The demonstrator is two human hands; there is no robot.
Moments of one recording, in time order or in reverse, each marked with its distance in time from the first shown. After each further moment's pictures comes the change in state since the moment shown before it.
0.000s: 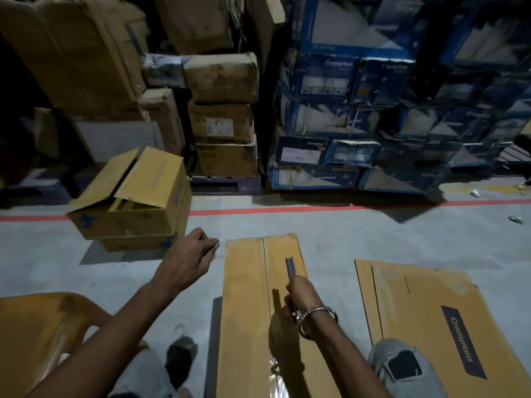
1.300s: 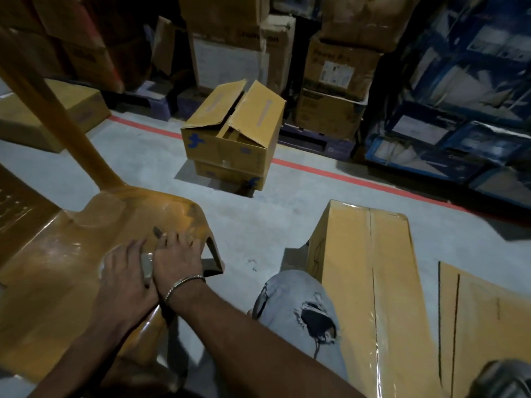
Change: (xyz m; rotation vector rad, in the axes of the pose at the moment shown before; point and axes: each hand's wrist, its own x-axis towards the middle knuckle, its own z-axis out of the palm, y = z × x) left_hand -0.338 -0.152 -0.074 0.087 -0.002 -0.848; right_hand -0.158 0.023 0.456 -1.243 -0.271 -1.177
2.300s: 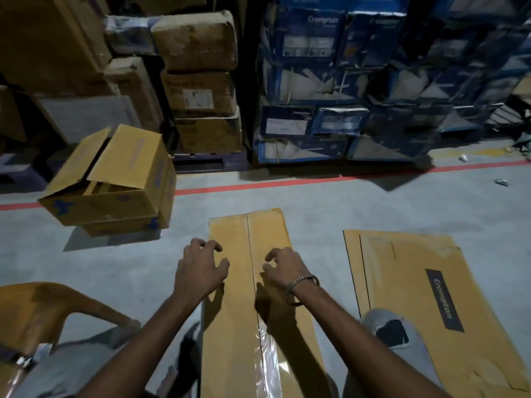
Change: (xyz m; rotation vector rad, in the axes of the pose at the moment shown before) left_hand 0.025 0.400 0.102 -0.068 -0.270 0.328; right_hand -0.254 0.413 -0.117 0.527 0.078 0.800
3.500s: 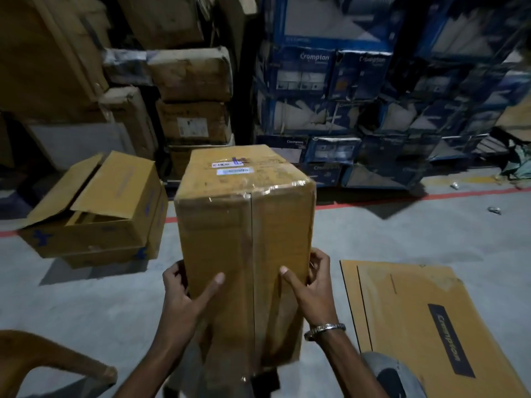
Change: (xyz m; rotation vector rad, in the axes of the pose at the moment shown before) left_hand -0.007 0.031 -0.024 -1.103 0.069 -0.113; right_hand -0.001 0.032 -0.046 0.904 0.396 -0.120
